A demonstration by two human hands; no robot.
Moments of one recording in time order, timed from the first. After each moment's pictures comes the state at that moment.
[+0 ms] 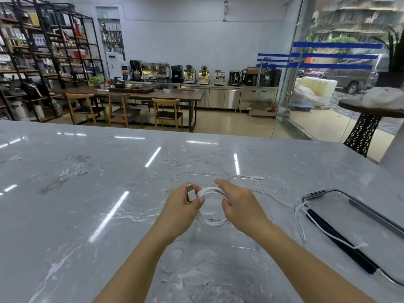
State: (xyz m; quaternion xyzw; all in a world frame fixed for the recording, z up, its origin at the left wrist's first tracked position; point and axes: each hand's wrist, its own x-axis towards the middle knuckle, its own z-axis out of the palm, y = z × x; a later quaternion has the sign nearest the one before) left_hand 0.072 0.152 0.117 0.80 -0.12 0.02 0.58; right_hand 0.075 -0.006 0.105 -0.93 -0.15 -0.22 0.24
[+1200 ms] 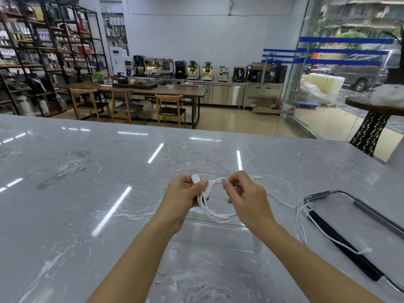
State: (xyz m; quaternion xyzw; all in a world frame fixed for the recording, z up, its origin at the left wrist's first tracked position) left_hand 0.091 0.135 0.123 0.68 -0.04 -0.04 0.74; right_hand 0.079 -0.019 0.108 -0.86 -0.11 -0.27 0.42
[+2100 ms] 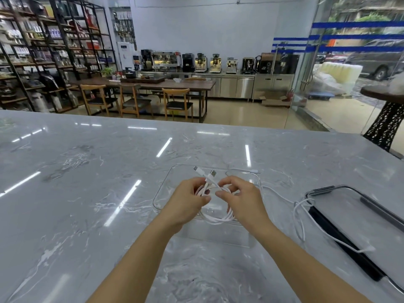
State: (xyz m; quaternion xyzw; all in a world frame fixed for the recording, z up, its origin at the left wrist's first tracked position) left_hand 0.087 0.114 0.110 0.80 -0.11 -0.05 0.59; right_hand 0.079 -0.031 0.098 -0.83 -0.03 -0.12 0.54
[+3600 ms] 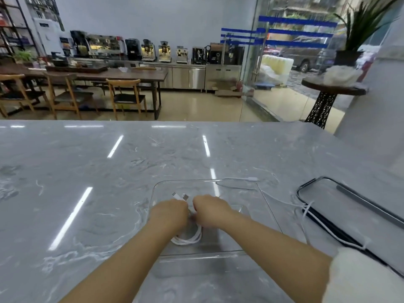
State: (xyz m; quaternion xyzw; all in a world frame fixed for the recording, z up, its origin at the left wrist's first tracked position) left_hand 0.200 0.126 0.070 0.97 -0.20 -0.12 -0.07; right_hand 0.180 0.024 0.073 -0.99 0.02 0.14 0.10
